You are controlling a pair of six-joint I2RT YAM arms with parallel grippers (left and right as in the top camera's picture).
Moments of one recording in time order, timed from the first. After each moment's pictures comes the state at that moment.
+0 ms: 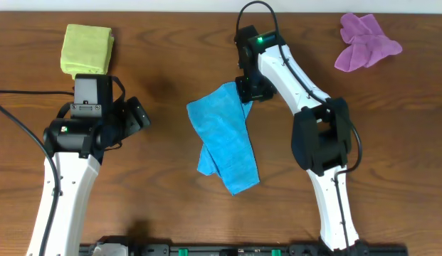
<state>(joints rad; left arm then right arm) -0.04 1.24 1.15 -0.99 -0.01 -0.54 0.39 2.44 2.14 -1.29 -0.03 0.23</state>
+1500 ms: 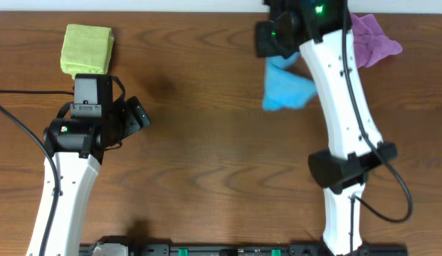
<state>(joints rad) -0.04 1.24 1.15 -0.99 -0.01 -0.54 0.42 2.19 2.68 -1.53 0.00 0.26</state>
